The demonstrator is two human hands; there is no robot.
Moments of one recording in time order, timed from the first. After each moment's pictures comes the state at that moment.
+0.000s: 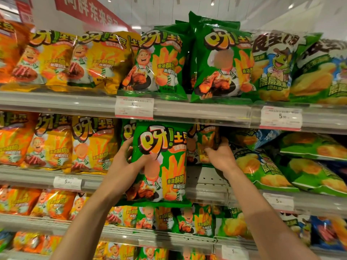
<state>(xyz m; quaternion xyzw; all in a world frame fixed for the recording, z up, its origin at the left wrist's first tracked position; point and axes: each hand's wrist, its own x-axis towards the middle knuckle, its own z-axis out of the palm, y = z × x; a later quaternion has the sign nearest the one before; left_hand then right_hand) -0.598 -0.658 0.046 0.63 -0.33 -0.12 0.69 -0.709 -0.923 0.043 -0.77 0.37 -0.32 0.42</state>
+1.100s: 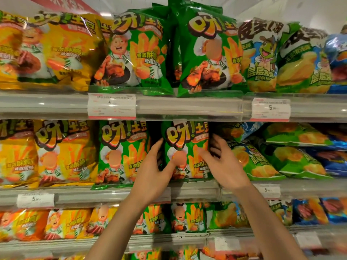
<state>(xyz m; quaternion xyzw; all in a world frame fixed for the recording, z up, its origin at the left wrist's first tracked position) -0.619 -0.736 0.019 0.68 -0.44 -0.09 0.58 -0.762 -0.887 0.038 -0.77 0.29 -0.36 0.44</state>
